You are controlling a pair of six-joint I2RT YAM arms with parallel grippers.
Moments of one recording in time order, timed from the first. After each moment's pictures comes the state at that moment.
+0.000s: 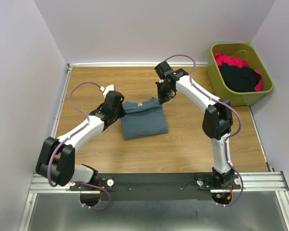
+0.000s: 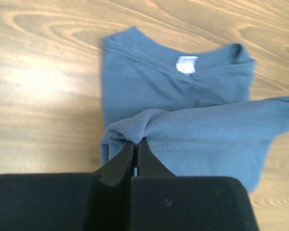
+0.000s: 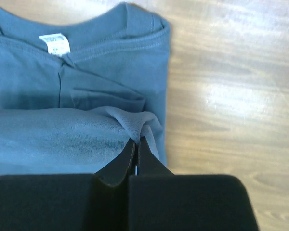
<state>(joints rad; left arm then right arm) -0.43 1.34 0.84 -0.21 -0.20 -0.67 0.56 2.13 1.96 -1.00 0.02 0.41</state>
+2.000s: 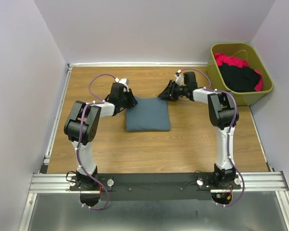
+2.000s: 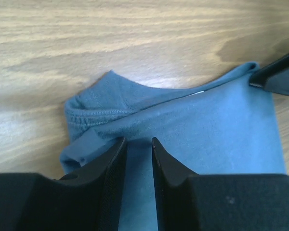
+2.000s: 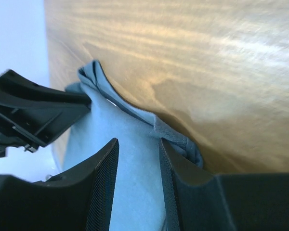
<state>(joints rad) -0.31 1.93 1.05 0.27 0.20 -0.45 0.25 2.27 1.49 0.09 -0.76 0.61</state>
